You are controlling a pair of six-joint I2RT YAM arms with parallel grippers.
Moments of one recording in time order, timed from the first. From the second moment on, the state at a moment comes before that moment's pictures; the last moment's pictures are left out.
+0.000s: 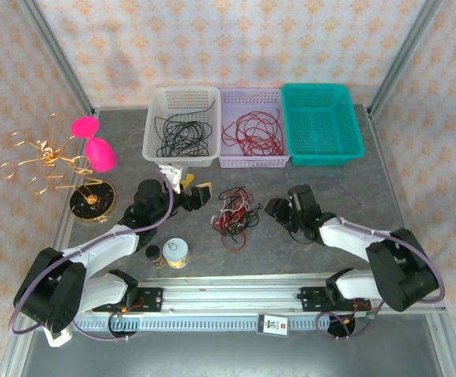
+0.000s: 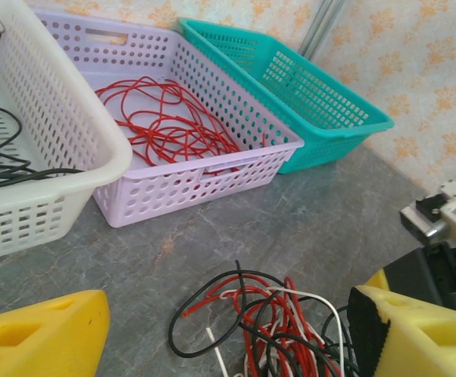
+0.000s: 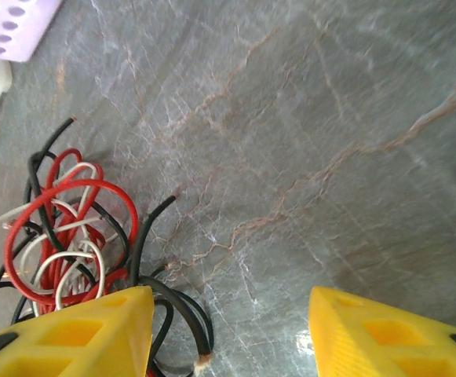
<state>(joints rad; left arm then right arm) -0.40 1.17 0.42 0.53 0.29 -0.30 0.47 1.31 0.44 0.05 -0.18 1.01</state>
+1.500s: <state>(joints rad) -0.51 1.51 1.00 0.45 0.62 -0.19 0.57 1.27 1.42 -0.55 -0.30 0.50</state>
